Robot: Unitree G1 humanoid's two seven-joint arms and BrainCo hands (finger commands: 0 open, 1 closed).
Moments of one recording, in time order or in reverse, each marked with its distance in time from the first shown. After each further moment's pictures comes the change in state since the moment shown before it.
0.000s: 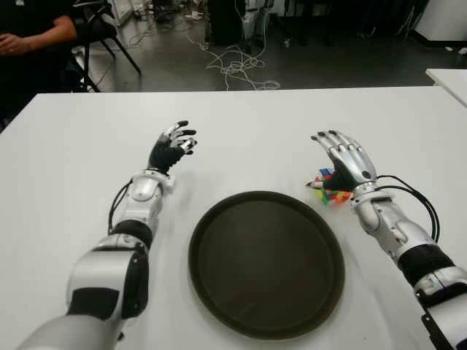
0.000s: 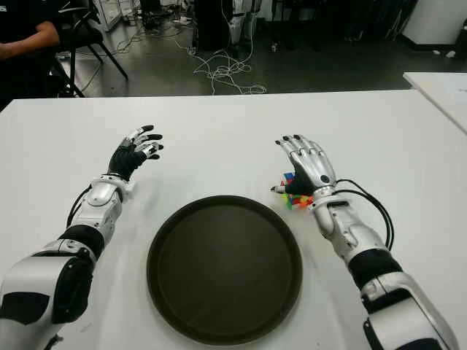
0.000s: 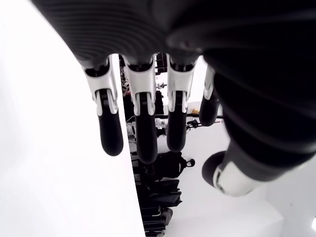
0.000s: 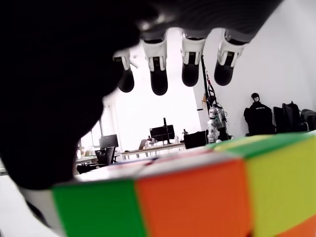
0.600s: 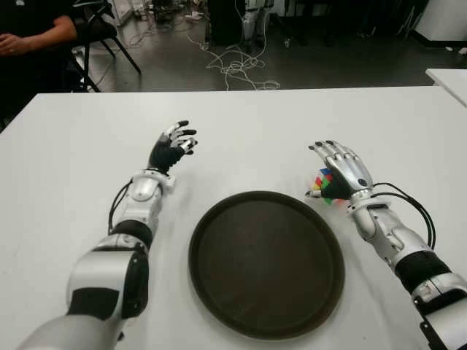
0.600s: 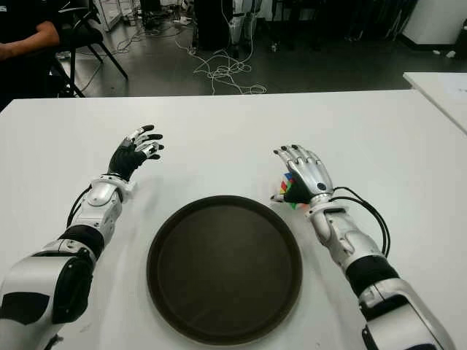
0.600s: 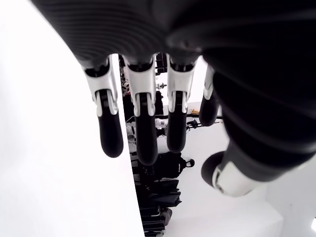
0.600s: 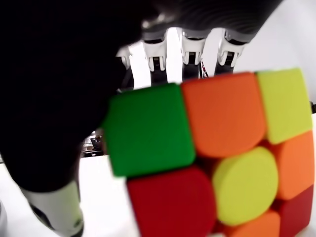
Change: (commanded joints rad) left arm 0.000 -0.001 0.006 -0.001 -0.006 0.004 -0.006; right arm 0.011 0.014 0.013 0.016 0.005 0.029 0.022
